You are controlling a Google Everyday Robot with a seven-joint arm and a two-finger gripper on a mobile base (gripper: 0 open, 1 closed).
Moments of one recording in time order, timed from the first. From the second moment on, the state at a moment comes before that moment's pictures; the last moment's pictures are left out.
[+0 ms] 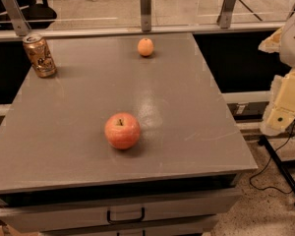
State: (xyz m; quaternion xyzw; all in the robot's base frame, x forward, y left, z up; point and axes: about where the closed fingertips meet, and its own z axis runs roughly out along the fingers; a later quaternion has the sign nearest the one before) arm 0.438 -0.217 0.977 -0.60 0.78 -0.03 0.16
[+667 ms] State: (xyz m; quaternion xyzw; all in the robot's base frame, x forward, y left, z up) arm 0.442 -0.216 0.978 -0.61 0.78 -0.03 0.17
